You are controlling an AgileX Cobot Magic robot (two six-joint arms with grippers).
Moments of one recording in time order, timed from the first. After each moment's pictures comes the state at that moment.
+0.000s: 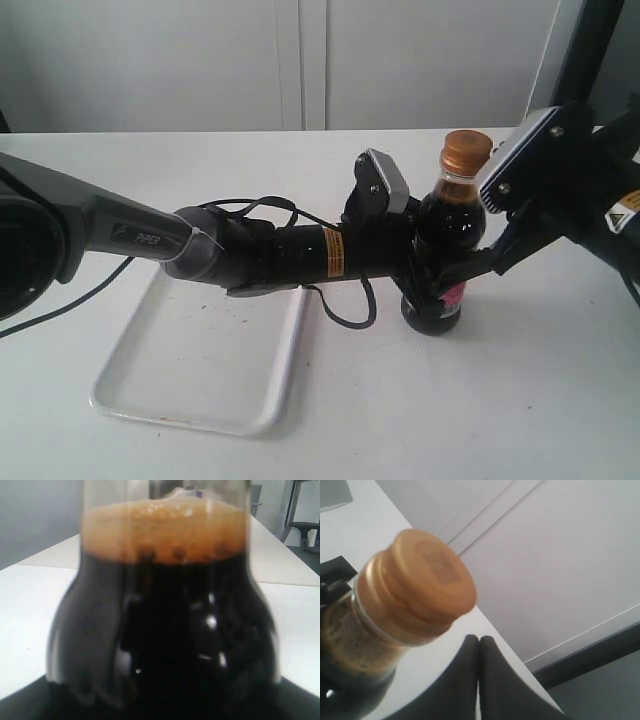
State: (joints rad) left arm -0.73 2.29 -1.43 0.90 -0.99 -0.57; right arm 0.29 1.33 -0.52 0.05 -0.53 -0.80
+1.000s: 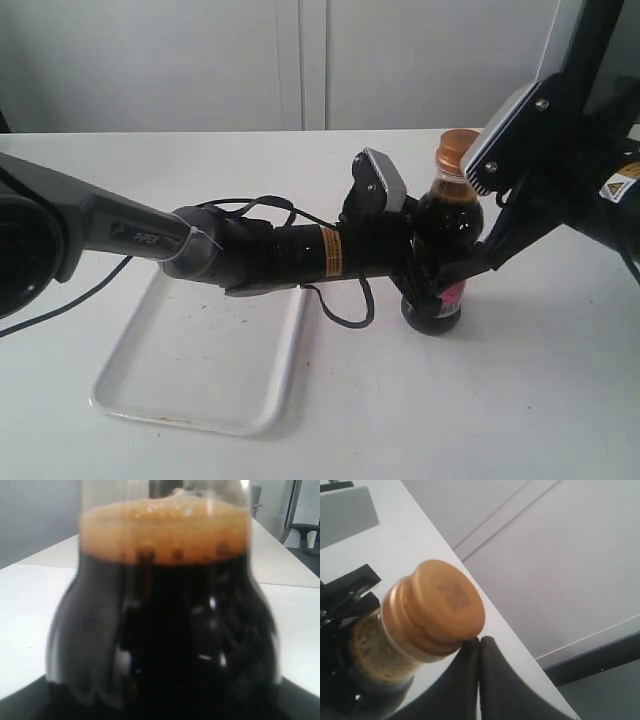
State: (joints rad) left arm -0.73 2.29 -1.43 0.91 -0.99 -0.58; right arm 0.37 1.26 -0.60 0.19 -0.29 -0.93
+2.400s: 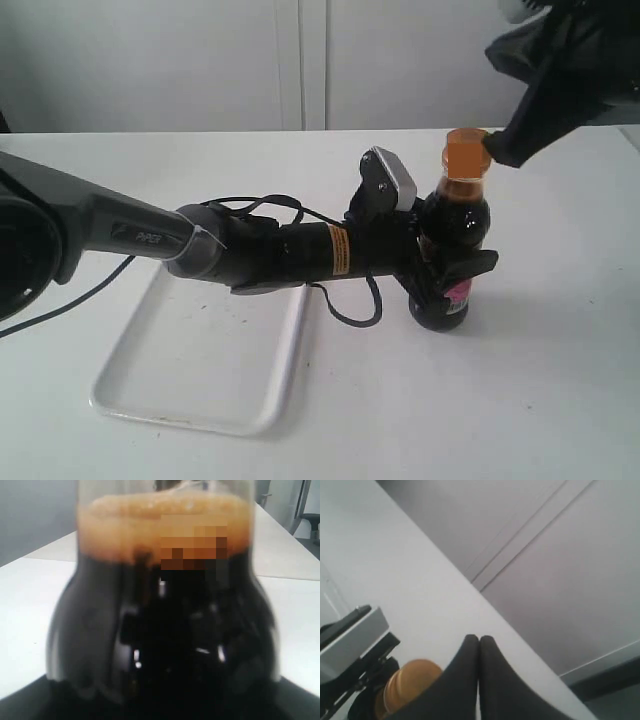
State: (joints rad) left arm -0.74 2.28 -1.44 0.90 -0.93 -0.57; right arm 0.33 1.12 -0.96 0.26 0.30 -0.85
